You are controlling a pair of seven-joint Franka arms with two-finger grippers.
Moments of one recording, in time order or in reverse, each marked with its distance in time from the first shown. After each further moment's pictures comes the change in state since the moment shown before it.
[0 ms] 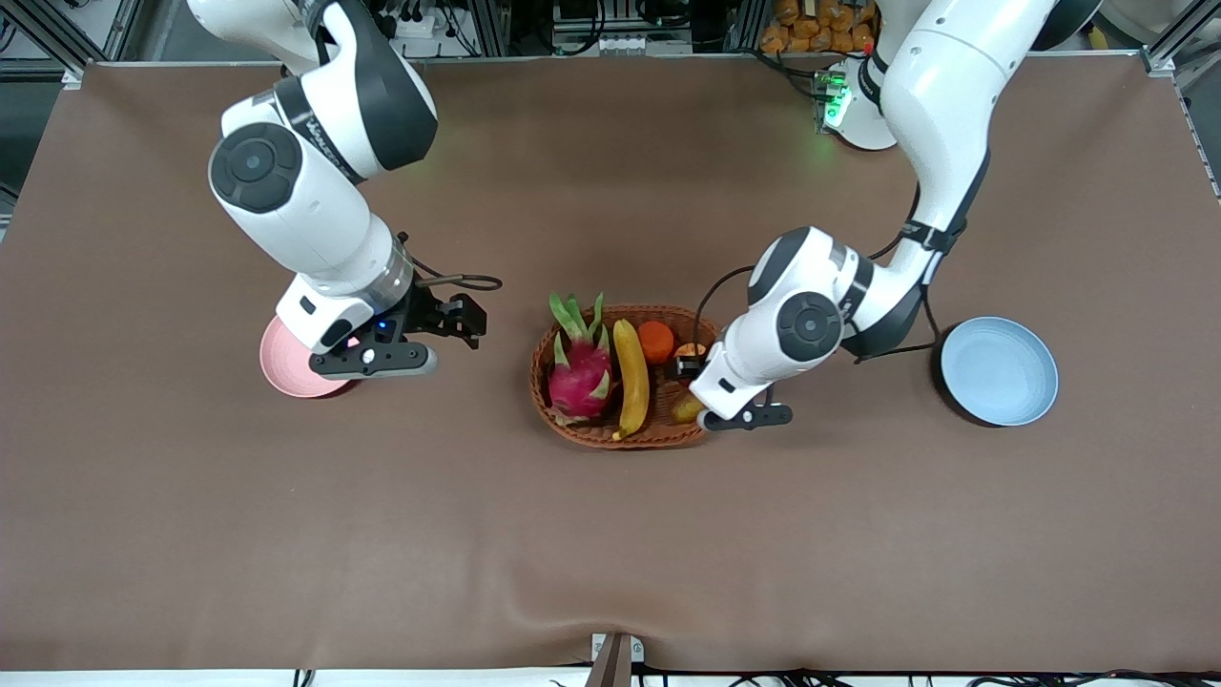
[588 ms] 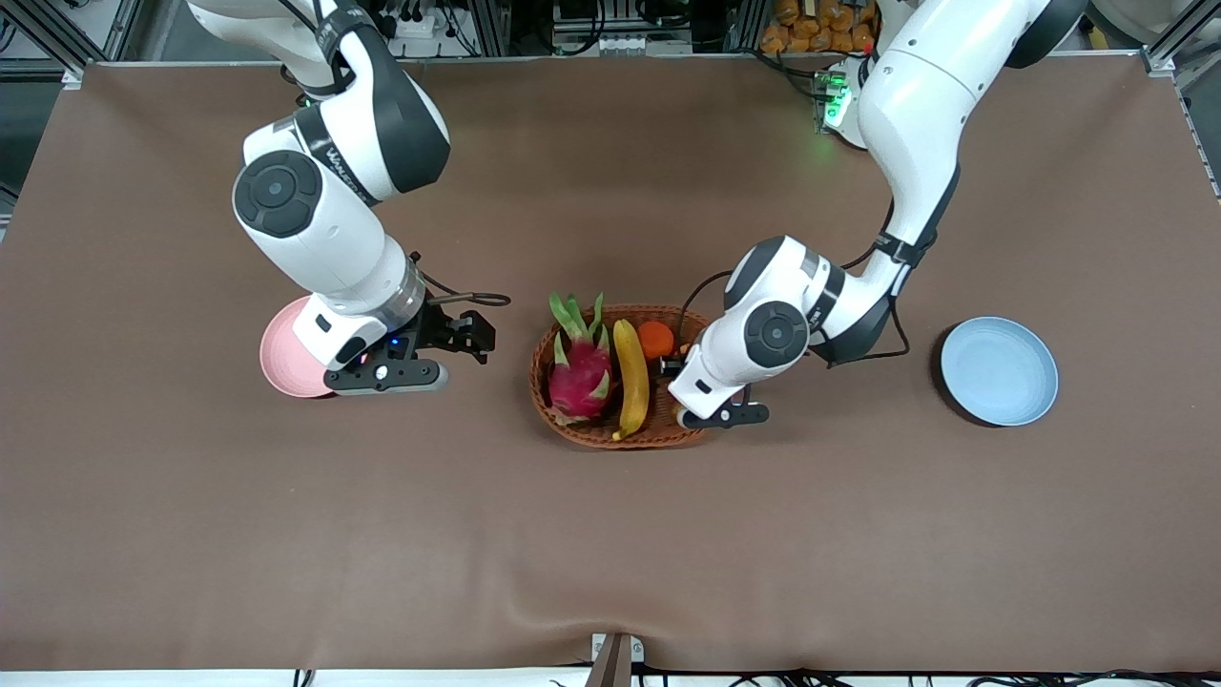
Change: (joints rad) left arm -0.047 0.046 0.020 0.013 0.020 0.000 -0.009; right arm 0.001 0.034 0.000 0.001 0.002 0.045 0.000
